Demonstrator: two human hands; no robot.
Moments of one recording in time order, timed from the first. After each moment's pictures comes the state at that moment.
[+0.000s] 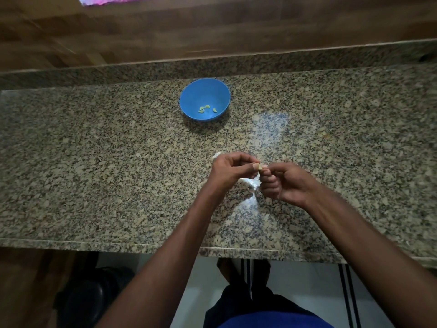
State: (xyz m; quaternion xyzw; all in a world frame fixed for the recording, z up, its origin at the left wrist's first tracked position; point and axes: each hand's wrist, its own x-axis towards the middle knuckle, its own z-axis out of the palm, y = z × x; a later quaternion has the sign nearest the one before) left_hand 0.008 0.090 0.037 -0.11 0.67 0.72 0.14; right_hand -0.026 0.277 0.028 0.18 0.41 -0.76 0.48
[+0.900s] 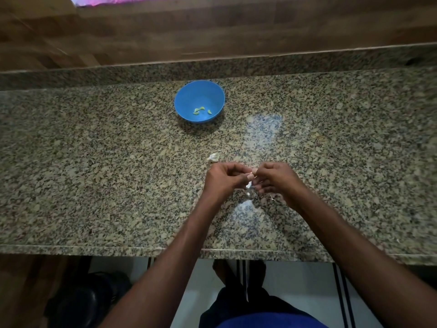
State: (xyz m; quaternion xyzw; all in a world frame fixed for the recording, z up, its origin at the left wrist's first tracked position) left_hand 0.021 0.096 0.028 -0.17 0.71 0.67 0.14; right_hand -0.016 0.272 0.028 0.10 0.70 -0.64 0.31
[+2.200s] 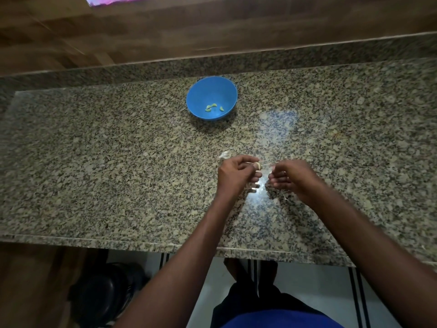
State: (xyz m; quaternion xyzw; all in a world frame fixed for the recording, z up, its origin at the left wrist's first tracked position) left_hand 0.010 0.101 0.012 -0.21 0.72 0.66 0.08; right_hand -0.031 0.272 0.021 0.21 0.69 -0.63 0.29
